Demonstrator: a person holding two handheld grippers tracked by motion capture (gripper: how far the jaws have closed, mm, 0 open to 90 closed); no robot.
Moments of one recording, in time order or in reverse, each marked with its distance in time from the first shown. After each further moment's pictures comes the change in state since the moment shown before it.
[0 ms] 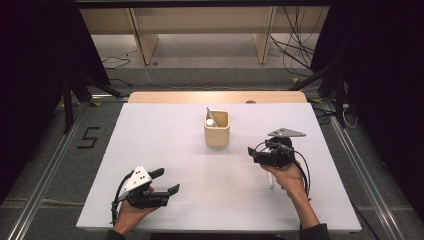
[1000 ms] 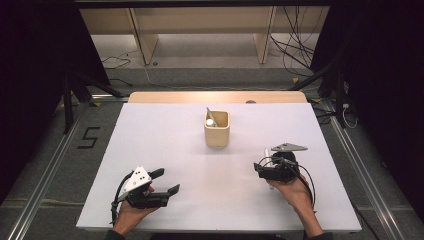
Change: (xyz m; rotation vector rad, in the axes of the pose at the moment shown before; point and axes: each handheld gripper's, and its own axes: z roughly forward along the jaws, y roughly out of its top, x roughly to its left) left arm -0.001 0.000 -0.001 -0.005 -0.003 0.002; right arm -0.003 -0.040 -0.005 0.111 -0.047 0.013
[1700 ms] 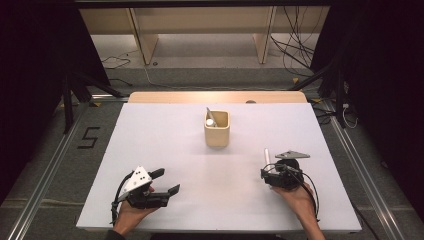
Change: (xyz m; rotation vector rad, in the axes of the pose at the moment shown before) left arm 0.000 0.000 0.000 0.002 -0.001 0.003; right arm -0.007 -0.023 0.002 0.059 -0.063 0.033
